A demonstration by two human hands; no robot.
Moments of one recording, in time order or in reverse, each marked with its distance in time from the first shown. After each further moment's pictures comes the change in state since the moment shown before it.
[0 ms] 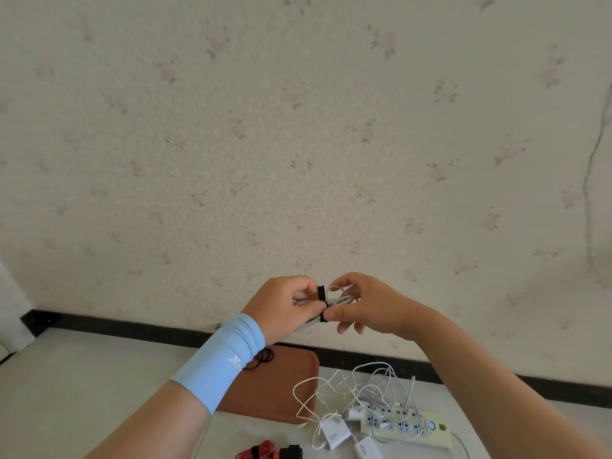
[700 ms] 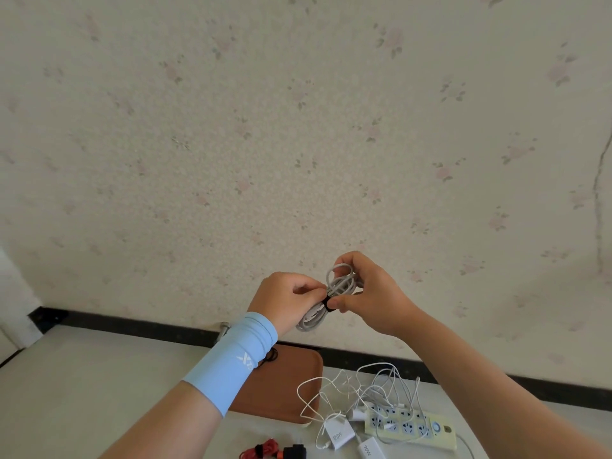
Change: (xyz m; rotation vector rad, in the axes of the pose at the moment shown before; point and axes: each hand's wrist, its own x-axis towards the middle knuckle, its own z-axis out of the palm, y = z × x) left_hand 0.007 0.001 0.003 -0.085 0.097 -0.149; right_hand 0.008 0.001 0.010 0.038 0.254 -0.313
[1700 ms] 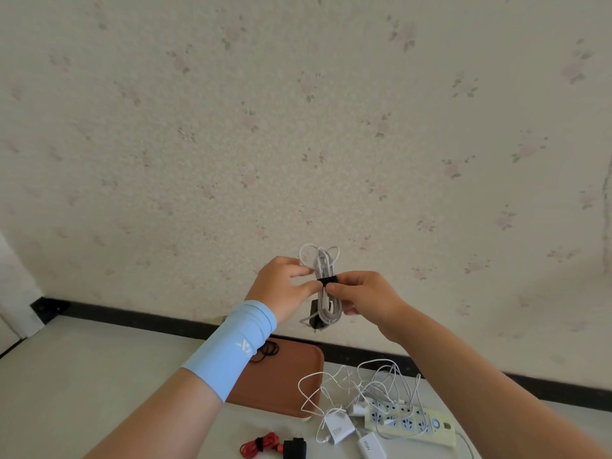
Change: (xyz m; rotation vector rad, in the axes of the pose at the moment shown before) left_hand 0.008 -0.007 -0.010 0.167 0.103 0.015; right_hand 0.006 -0.001 0.020 0.186 -0.022 0.378
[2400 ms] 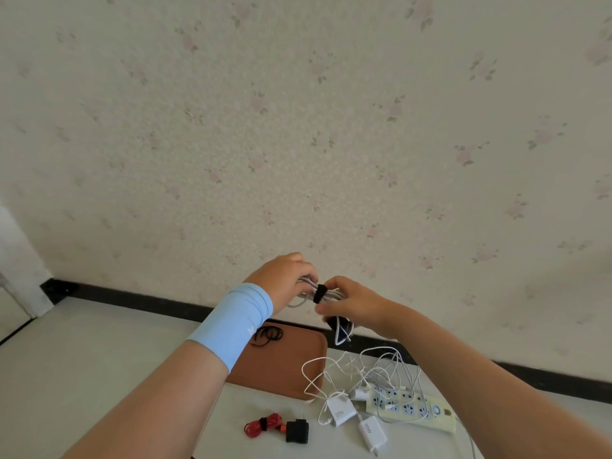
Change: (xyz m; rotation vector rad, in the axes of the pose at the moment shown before) left_hand 0.012 -0.039 -0.002 0.394 -0.266 0.272; right_hand 0.012 0.033 0.019 -0.216 -0.283 0.077
